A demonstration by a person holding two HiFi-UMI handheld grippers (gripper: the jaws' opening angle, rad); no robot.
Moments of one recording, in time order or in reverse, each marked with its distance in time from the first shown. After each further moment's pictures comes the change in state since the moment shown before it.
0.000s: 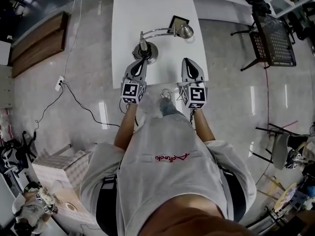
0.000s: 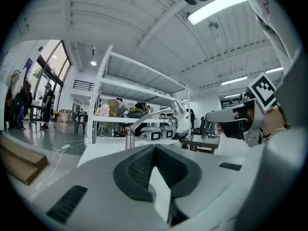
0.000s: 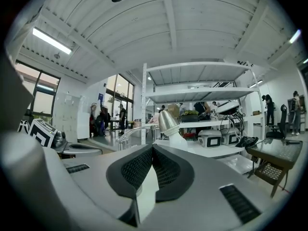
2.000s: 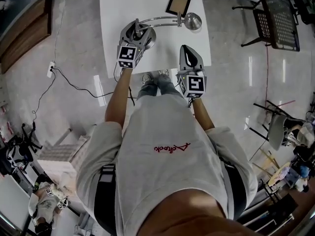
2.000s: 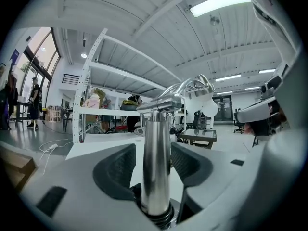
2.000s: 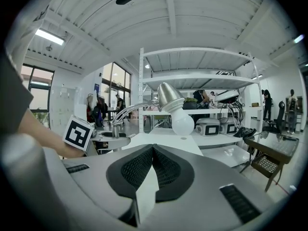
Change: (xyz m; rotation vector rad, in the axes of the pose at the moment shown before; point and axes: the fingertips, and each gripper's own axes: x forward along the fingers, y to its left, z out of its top) left arm 0.114 0.051 -0.026 0.029 0.061 -0.112; right arm 0.032 0.003 -0.050 0.014 0.146 -0.027
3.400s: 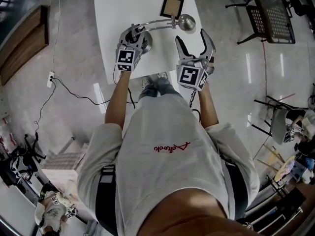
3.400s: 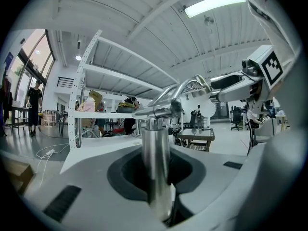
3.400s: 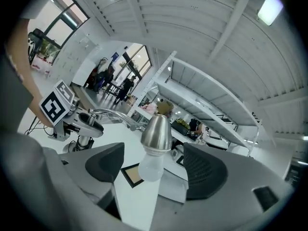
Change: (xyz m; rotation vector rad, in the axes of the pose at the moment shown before) left arm 0.005 -0.004 0.006 0.046 0.002 -0.040; right arm 0.021 -0.024 0.079 -0.583 0.005 -0.176
